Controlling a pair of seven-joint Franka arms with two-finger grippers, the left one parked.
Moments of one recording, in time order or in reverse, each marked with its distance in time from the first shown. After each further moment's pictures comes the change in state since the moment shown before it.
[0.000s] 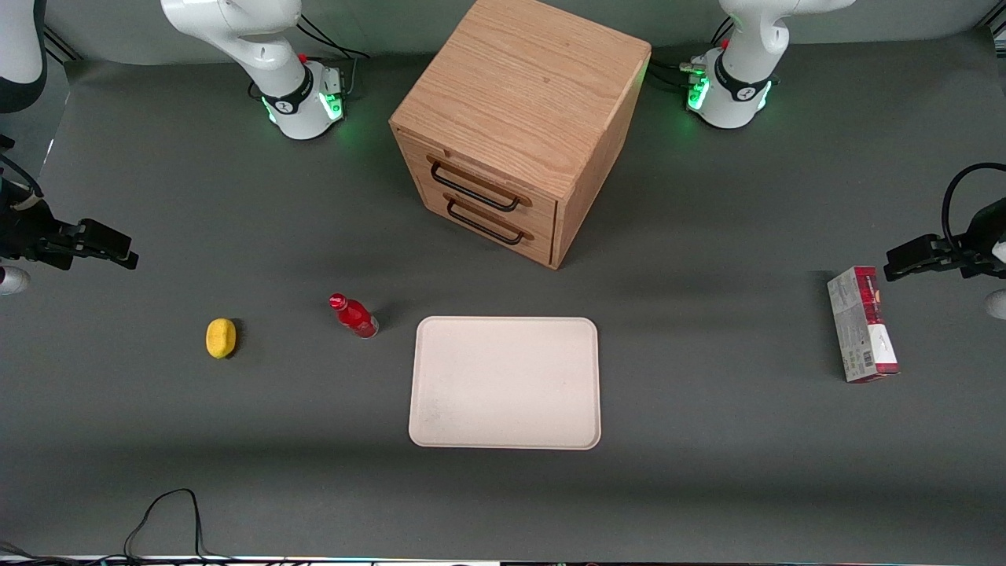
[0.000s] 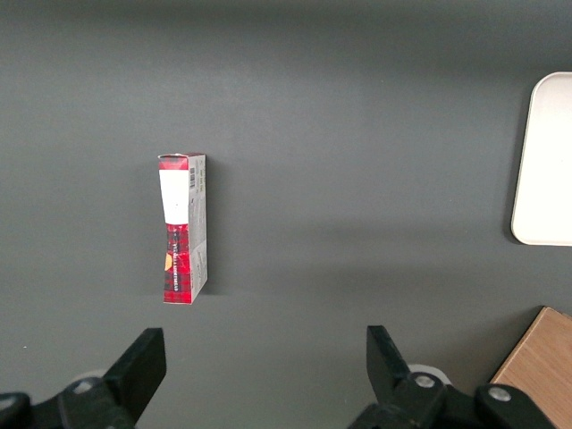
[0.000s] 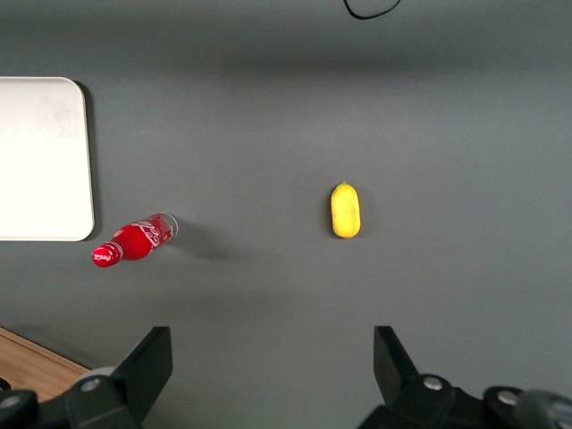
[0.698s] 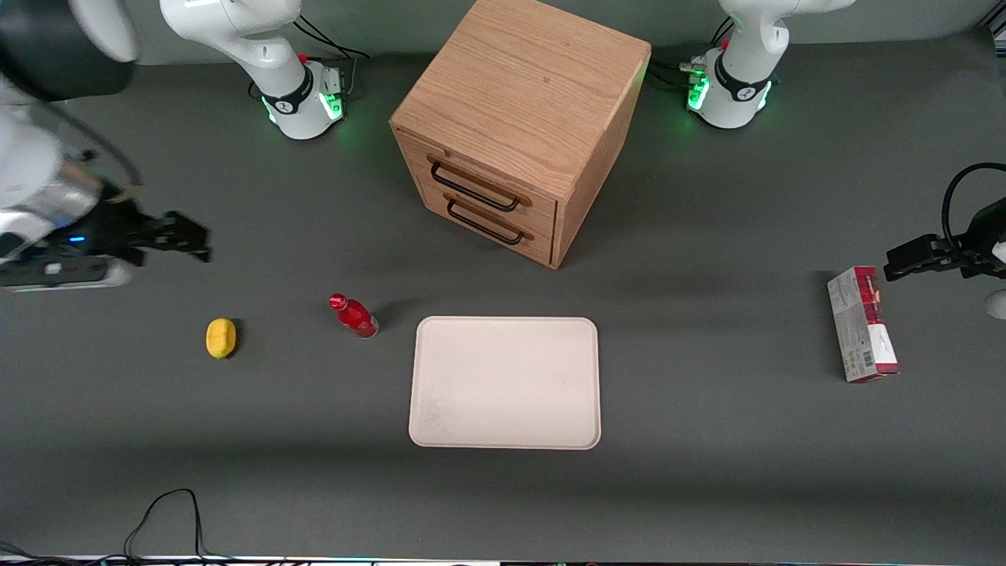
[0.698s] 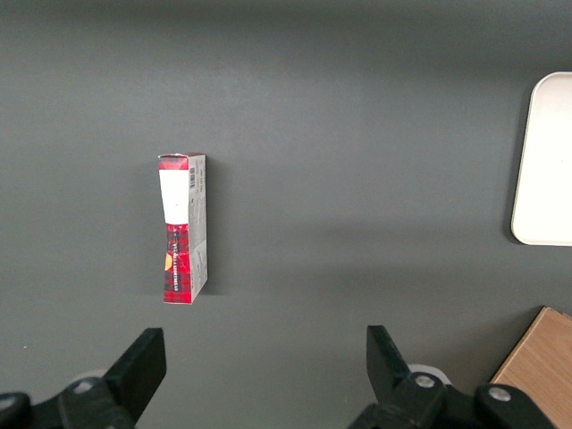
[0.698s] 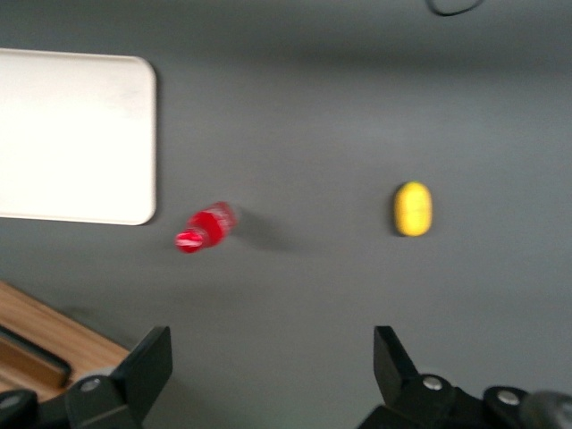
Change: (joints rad) arm 0.214 0.010 0.022 -0.004 0.001 0.002 0.176
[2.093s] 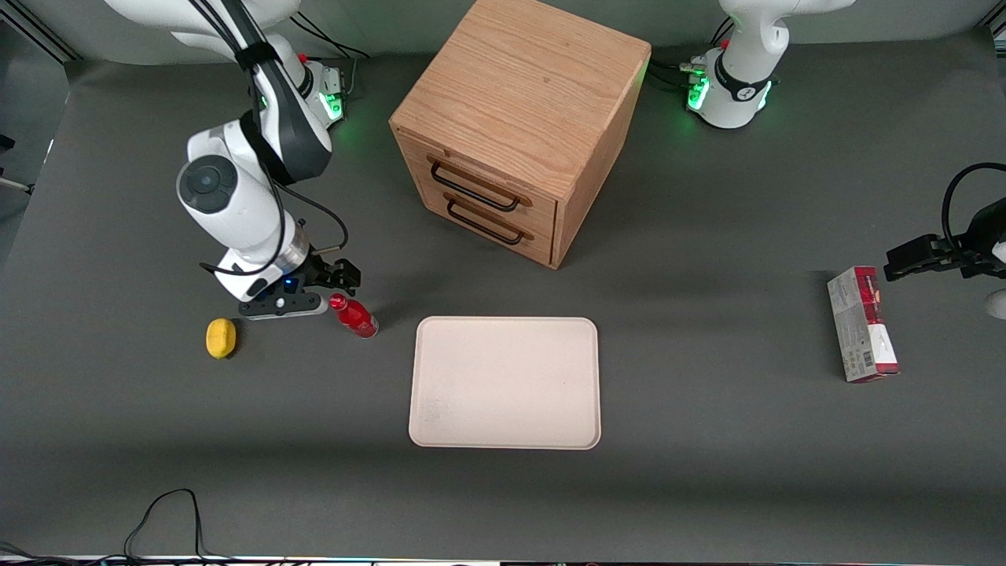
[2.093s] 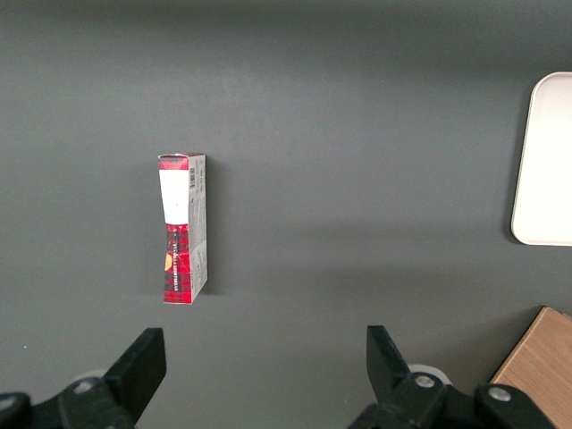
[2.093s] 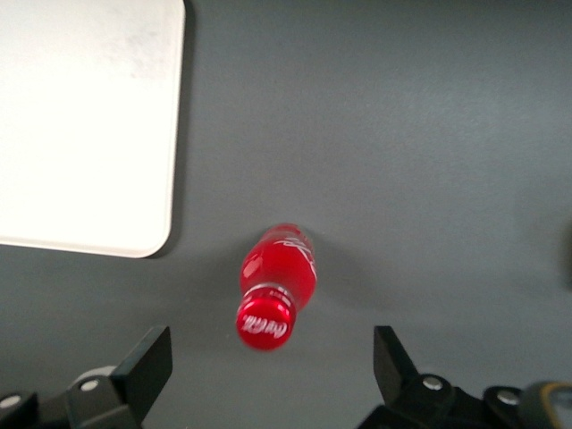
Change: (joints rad) arm 0.144 0.081 -0.007 -0.563 0.000 0.715 0.108
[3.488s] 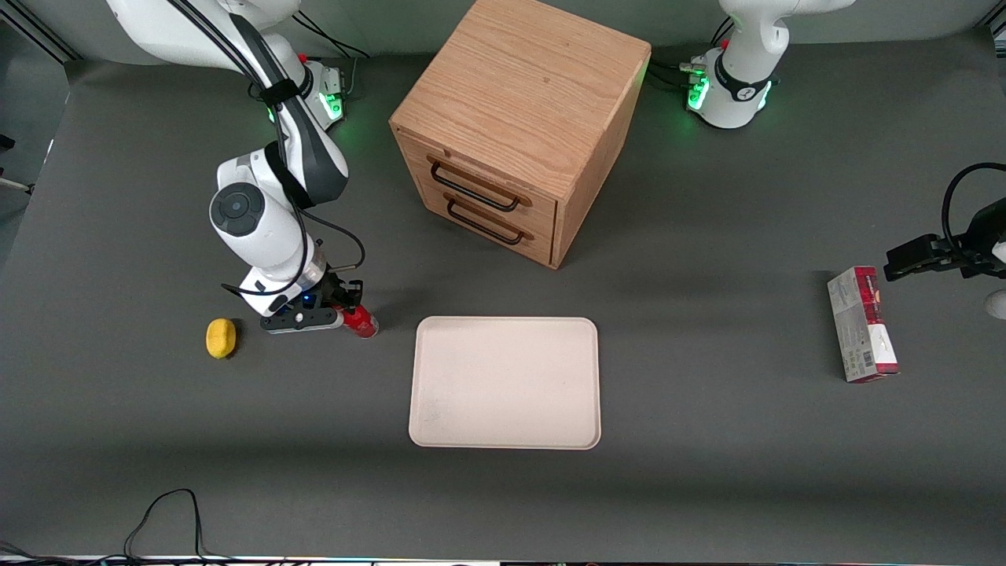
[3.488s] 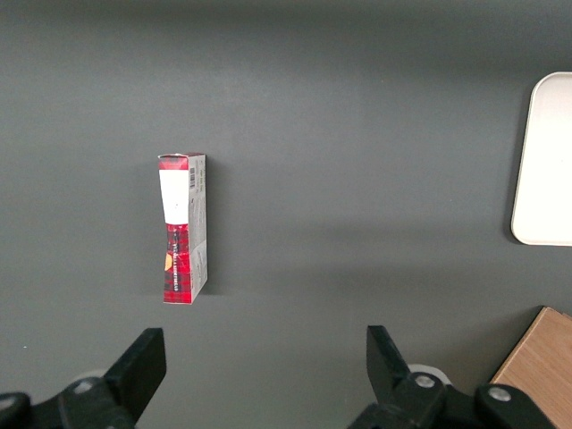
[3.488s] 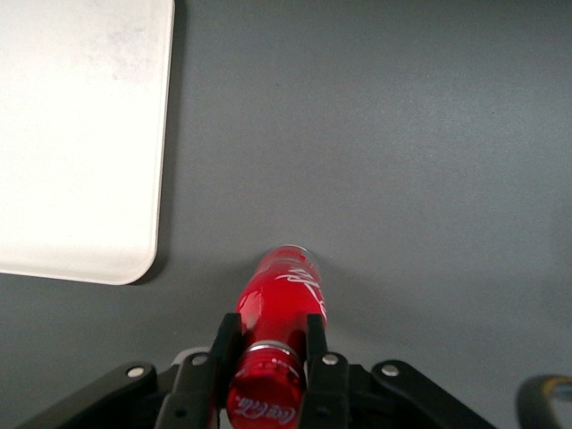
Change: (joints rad) arm 0.002 0.075 0.000 0.002 0.000 0.090 0.000
